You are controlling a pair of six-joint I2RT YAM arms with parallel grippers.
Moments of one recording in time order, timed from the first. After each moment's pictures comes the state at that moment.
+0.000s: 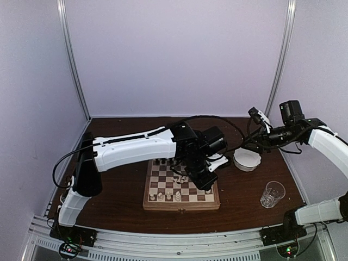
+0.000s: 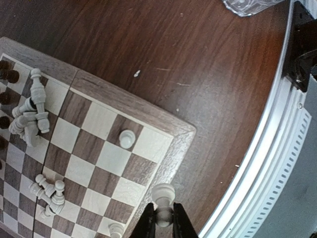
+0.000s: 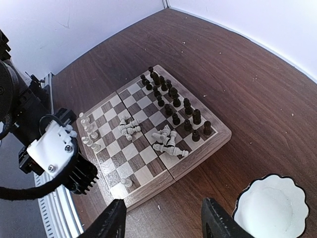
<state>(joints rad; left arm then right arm) -1.21 2.28 2.20 -1.11 0.14 -0.13 0.15 1.17 1.02 -0.68 -0.81 -0.40</state>
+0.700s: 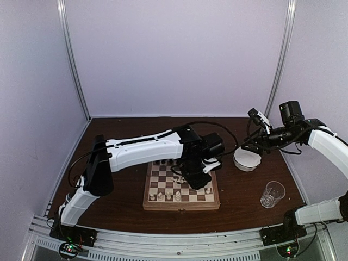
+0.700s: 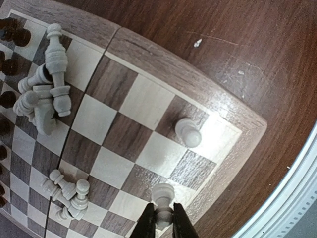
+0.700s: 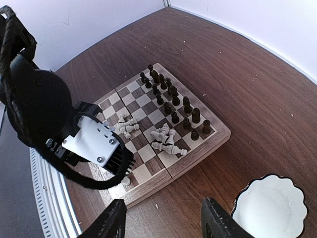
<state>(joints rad) -1.18 2.40 2.29 -1.23 0.03 -0.12 0.15 1.17 1.01 -0.68 -0.81 -0.42</state>
